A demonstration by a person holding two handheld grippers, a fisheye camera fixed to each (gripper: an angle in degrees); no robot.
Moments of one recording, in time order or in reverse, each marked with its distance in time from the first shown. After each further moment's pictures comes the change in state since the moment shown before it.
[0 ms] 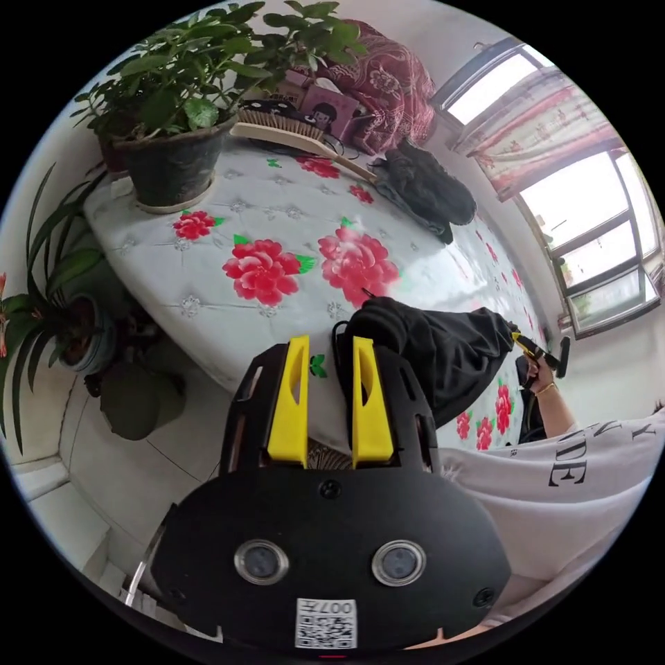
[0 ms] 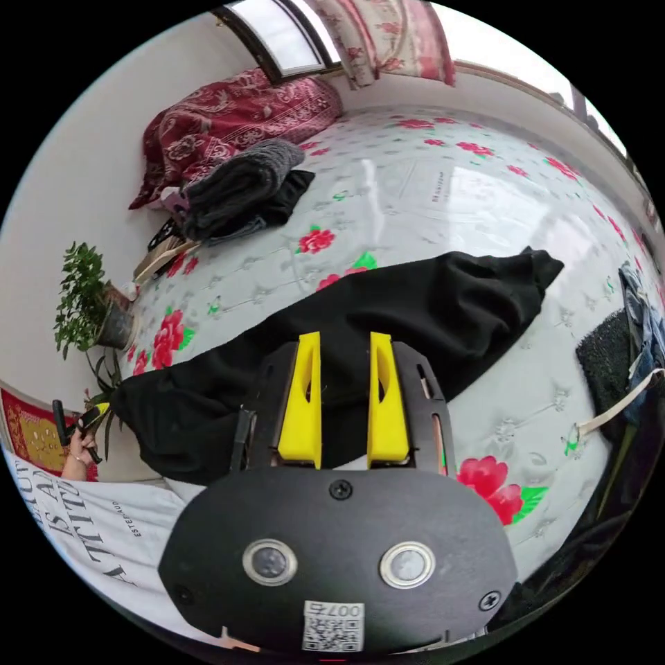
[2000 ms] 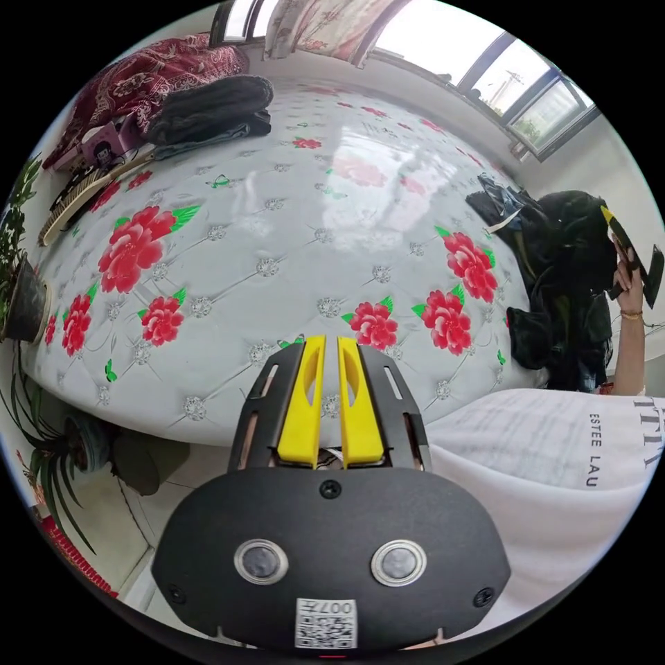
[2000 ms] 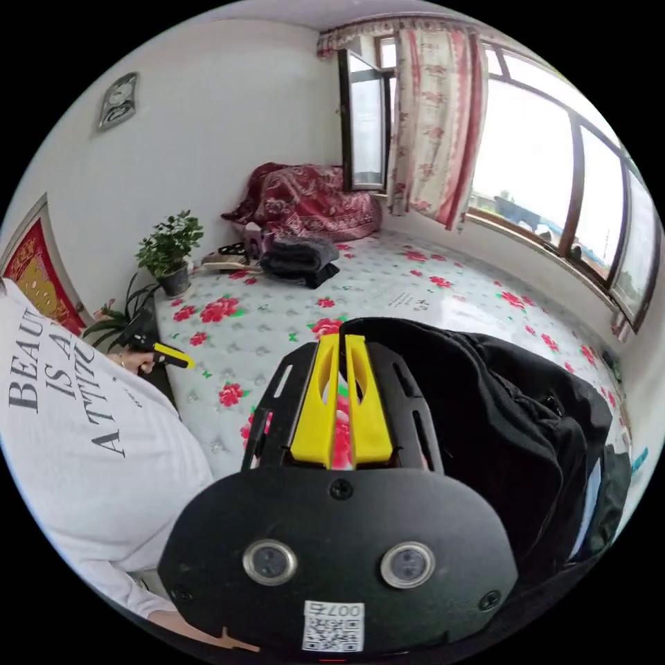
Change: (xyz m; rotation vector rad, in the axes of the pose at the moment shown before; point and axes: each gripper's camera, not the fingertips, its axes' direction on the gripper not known) left arm 0.482 0.142 0.104 -0.235 -0.042 0.549; right arm 0.010 0.374 -0.321 0.405 0.093 -0.382
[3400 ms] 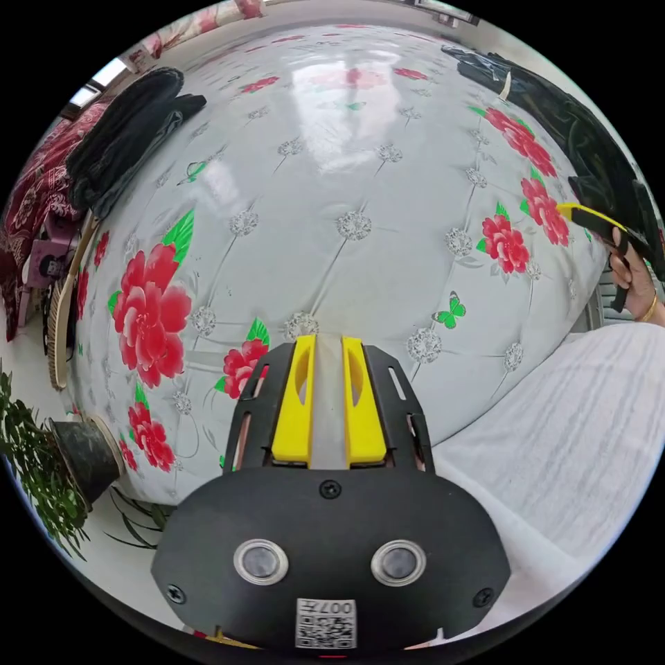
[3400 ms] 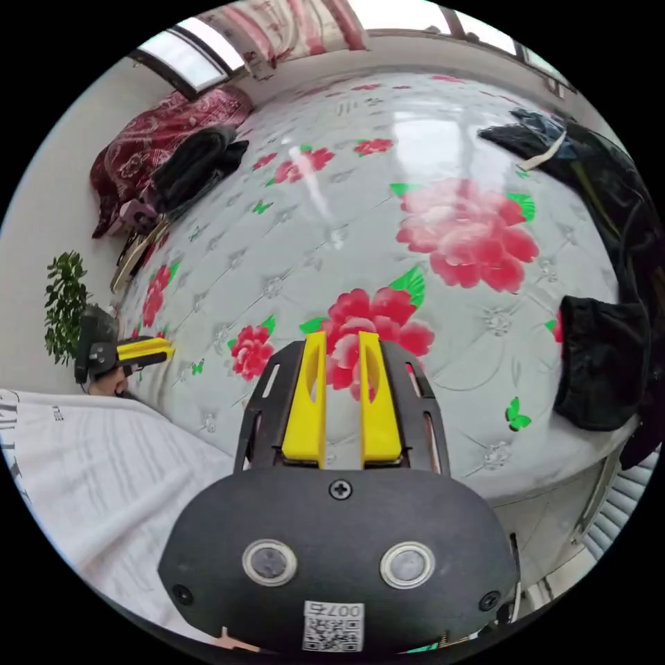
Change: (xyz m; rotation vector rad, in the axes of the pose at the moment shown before) left arm -0.115 -0.156 0.106 -0.291 -0.230 0.472; right arm -0.155 0.121 0.208 -0.457 0.052 0.714
